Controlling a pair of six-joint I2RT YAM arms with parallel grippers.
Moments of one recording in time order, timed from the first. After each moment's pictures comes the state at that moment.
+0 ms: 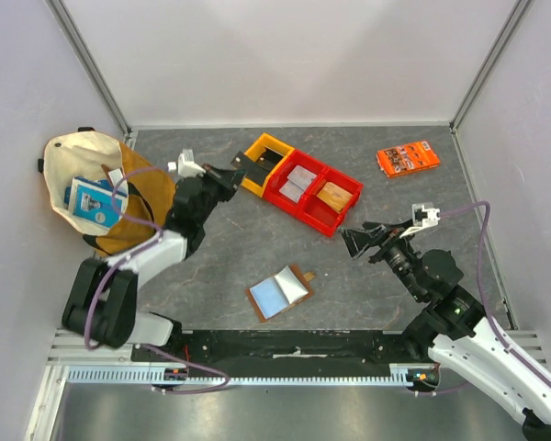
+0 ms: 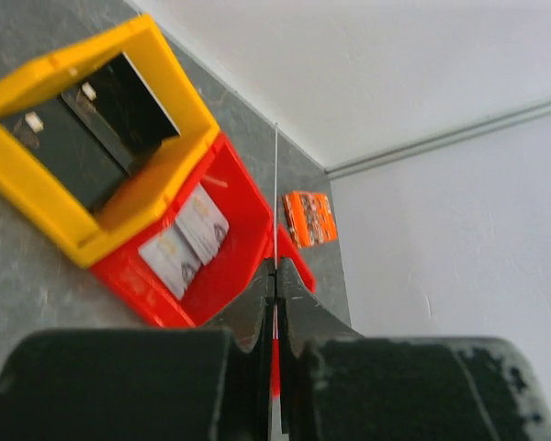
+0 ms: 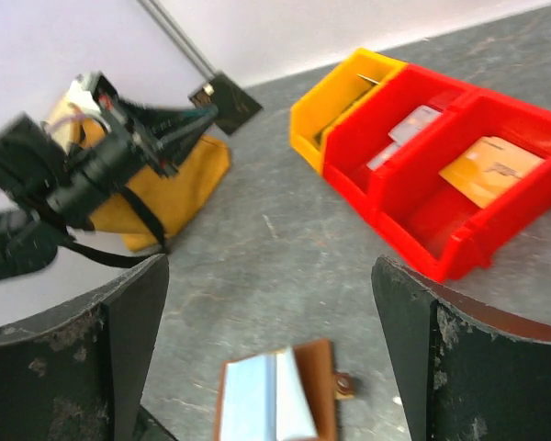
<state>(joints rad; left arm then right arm) -0.36 1.30 0.60 0.64 0.01 -1.04 0.73 0.43 0.46 0.01 0.20 0.59</state>
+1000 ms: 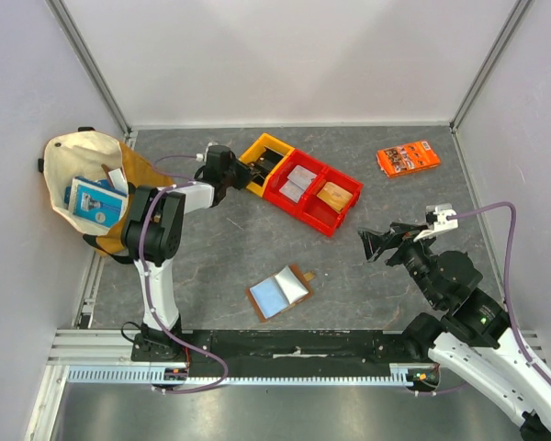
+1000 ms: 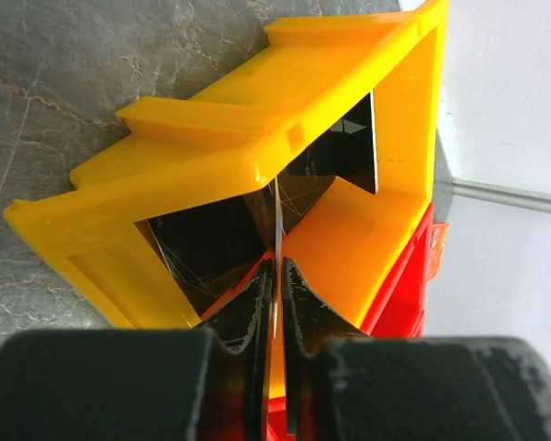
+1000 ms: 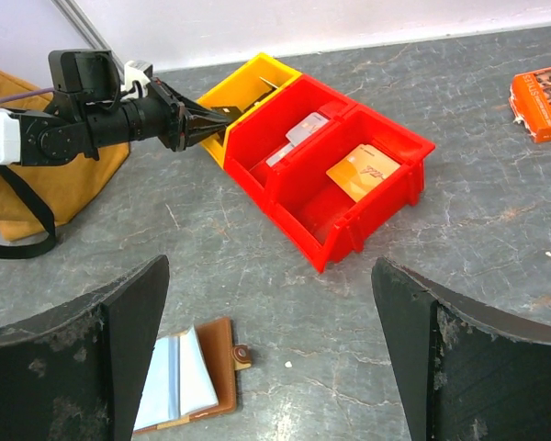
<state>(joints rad) -0.28 2.04 1.23 0.27 0.13 -1.16 0.73 0.36 0.63 -0.34 0.35 0.37</state>
